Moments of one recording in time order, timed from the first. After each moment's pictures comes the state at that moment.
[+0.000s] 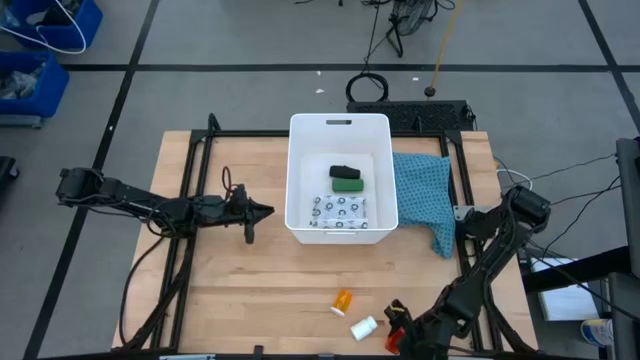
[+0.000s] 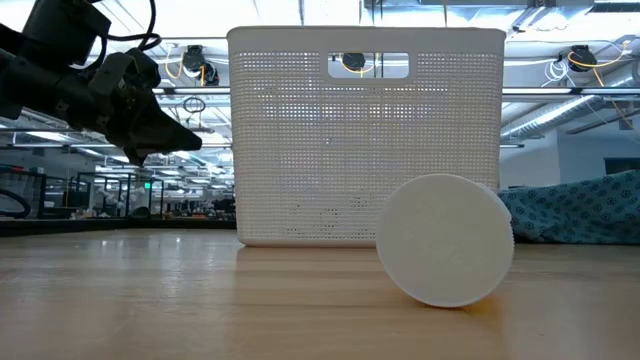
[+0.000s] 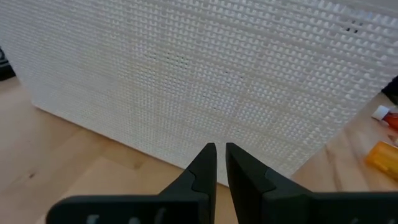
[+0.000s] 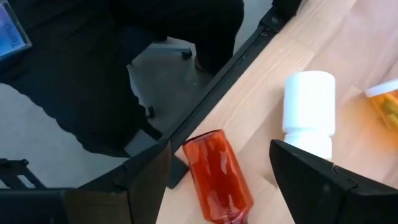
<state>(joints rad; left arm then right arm) -0.07 0.92 0.11 0.54 -0.26 -0.32 0.94 1.70 1.12 -0.38 0.11 0.22</state>
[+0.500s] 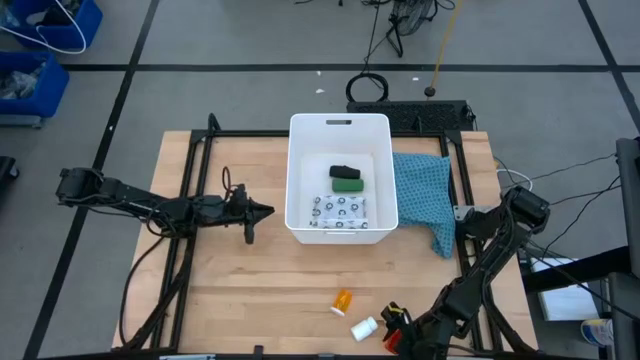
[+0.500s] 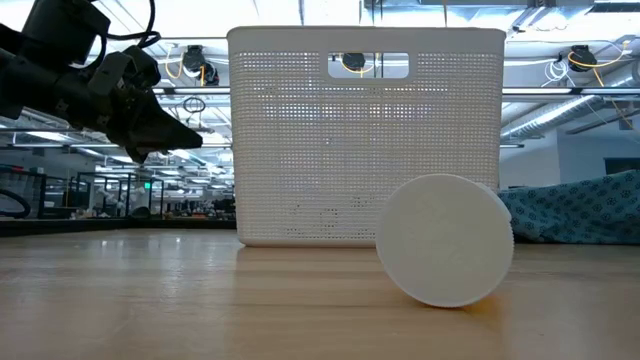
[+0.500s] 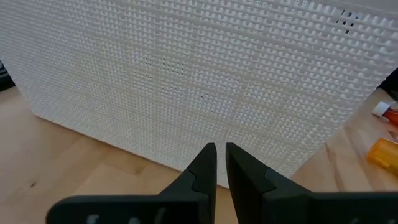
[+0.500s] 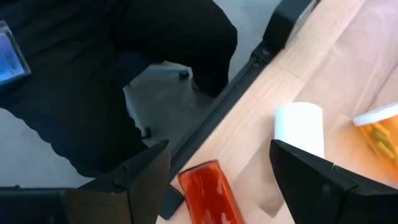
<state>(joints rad) -0.07 0.92 0.11 0.55 -0.26 -0.28 0.93 1.70 1.12 -0.29 0.14 0.21</state>
